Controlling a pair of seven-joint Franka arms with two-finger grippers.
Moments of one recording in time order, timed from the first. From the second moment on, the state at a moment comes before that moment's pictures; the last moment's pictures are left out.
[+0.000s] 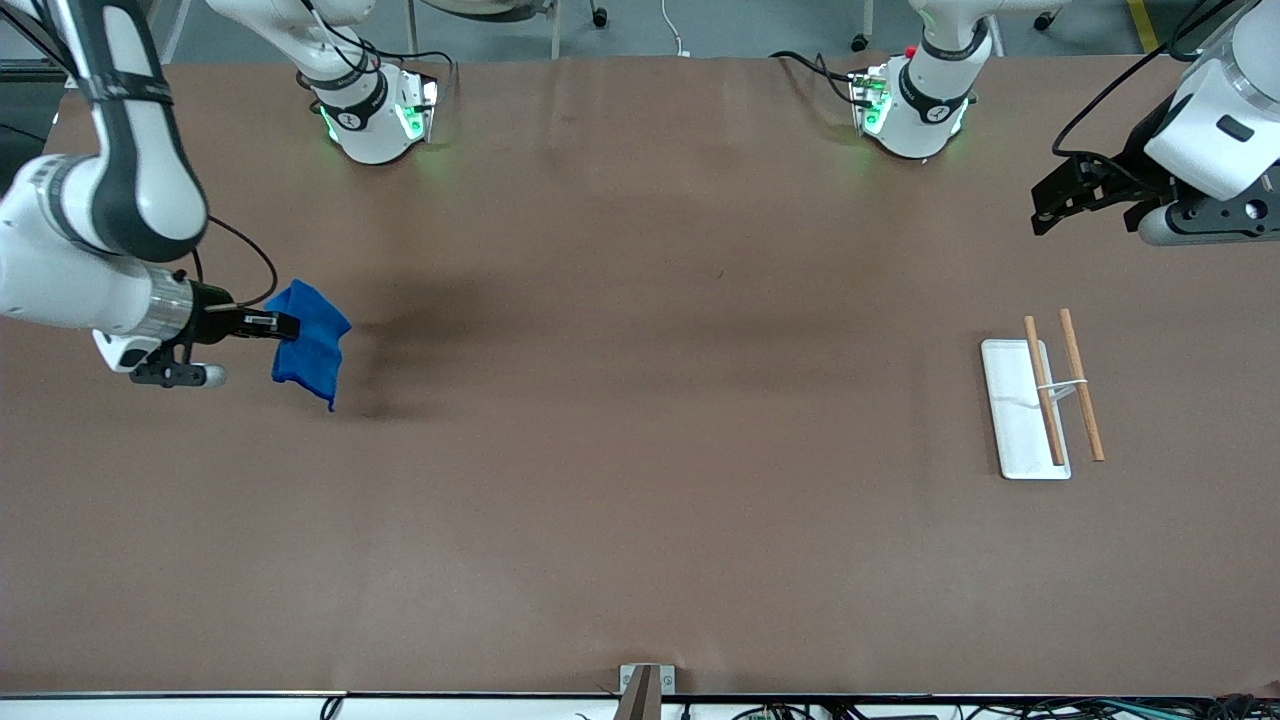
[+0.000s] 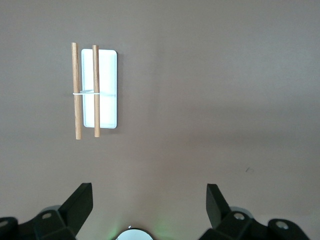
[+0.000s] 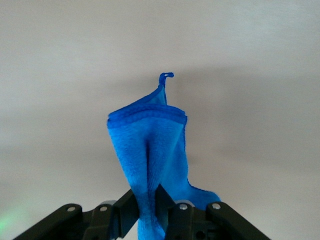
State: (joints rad) left arm 0.02 -0.03 -0.18 -1.54 -0.02 1.46 -0.19; right arm -0.07 0.12 -0.01 -2.01 0.38 1.89 -0.13
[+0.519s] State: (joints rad) left arm 0.01 -0.02 -0.20 -1.54 -0.05 1.45 -0.19; right arm 0.06 0.12 0.00 -1.89 0.77 1.87 -0.13
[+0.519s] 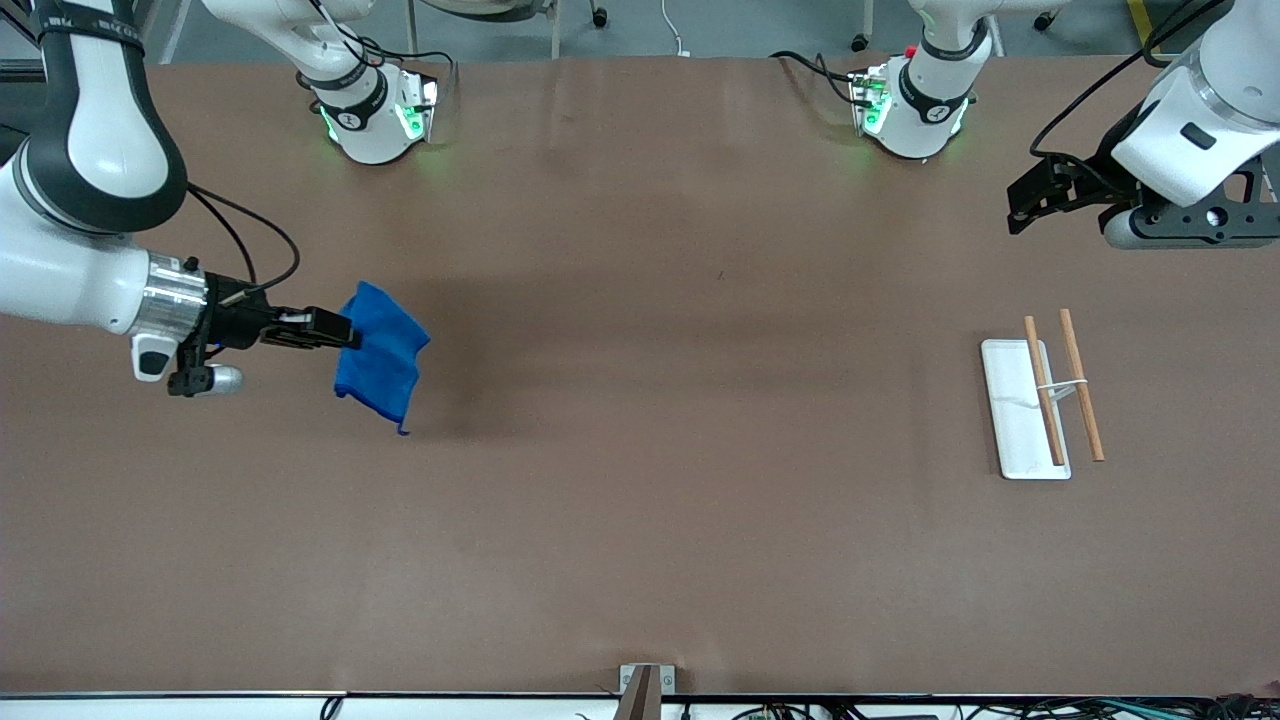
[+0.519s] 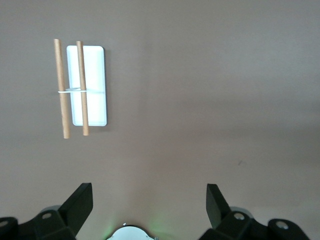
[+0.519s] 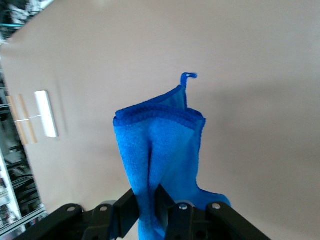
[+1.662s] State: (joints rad) left arm 0.09 0.23 -0.19 -1.57 -1.06 1.46 0.16; right arm 0.34 0.14 0.00 -1.86 1.64 1.90 -0.13
